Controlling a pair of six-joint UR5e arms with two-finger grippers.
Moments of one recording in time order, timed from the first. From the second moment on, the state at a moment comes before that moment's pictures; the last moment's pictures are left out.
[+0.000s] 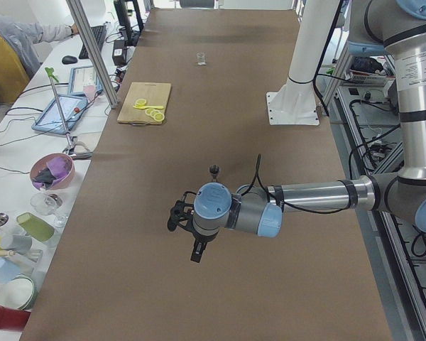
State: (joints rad) left arm -1.61 -1.32 -1.71 -1.87 -2.41 0.14; right arm 1.70 -1.60 1.72 -1.69 2.41 0.35
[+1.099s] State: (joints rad) left arm -1.71 -1.39 -1.91 -1.30 -2.32 0.16; right arm 1.71 -1.65 1.77 -1.69 2.42 0.35
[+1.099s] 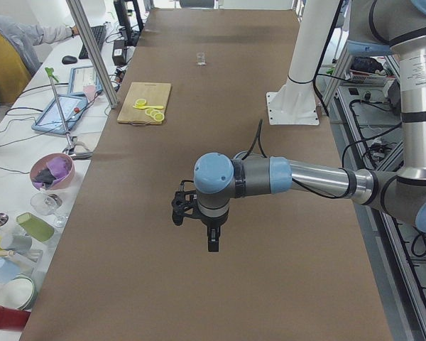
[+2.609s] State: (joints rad) left arm -1.70 -1.40 -1.85 -1.35 -2.28 0.15; right arm 1.71 -1.67 1.77 -1.69 2.41 0.34
